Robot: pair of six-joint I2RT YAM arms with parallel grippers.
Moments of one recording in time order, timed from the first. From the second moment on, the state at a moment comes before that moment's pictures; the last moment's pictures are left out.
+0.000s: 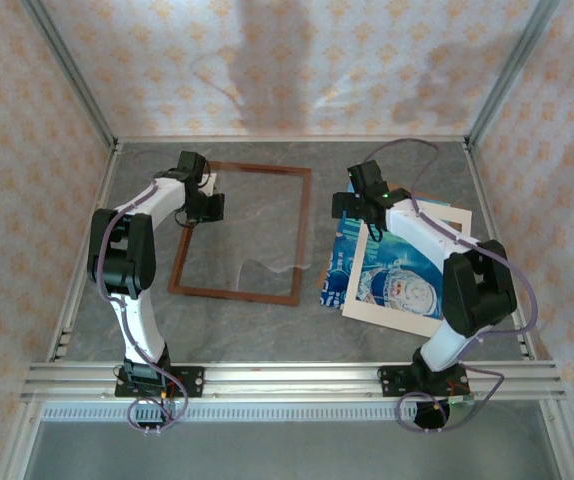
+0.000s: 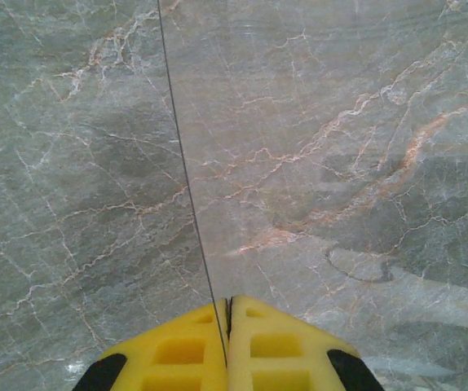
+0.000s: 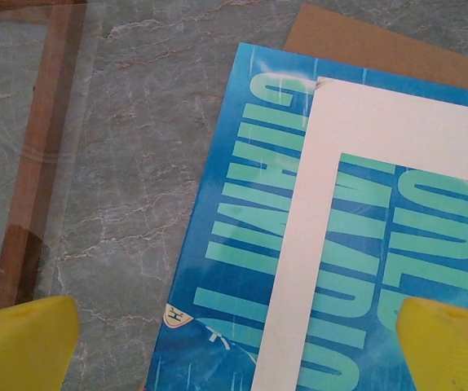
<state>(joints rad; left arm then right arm) -0.06 1.95 1.41 -0.69 0.24 -0.20 0.39 1.65 1.21 -0.51 0.21 0.36</state>
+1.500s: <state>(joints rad) -0.05 1.89 1.43 -0.72 0.20 -0.12 0.39 1.68 1.22 -0.51 0.21 0.35</state>
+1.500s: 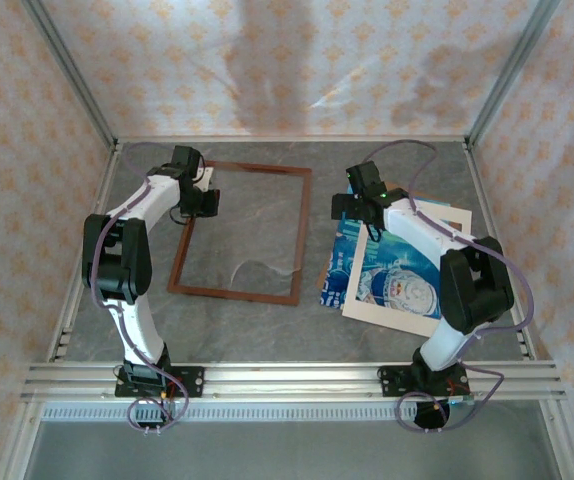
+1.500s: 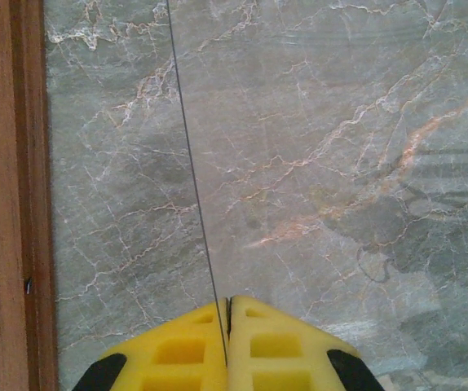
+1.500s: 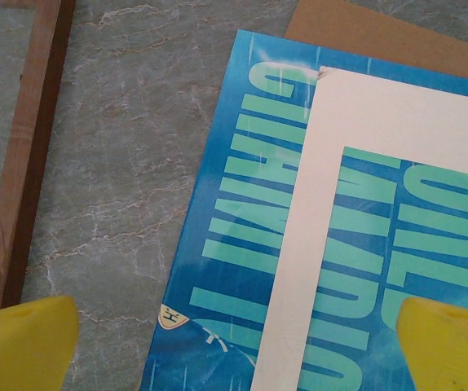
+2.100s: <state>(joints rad) -0.04 1.89 1.43 -0.73 0.18 -0.12 0.39 1.68 1.22 -0.51 0.21 0.35</state>
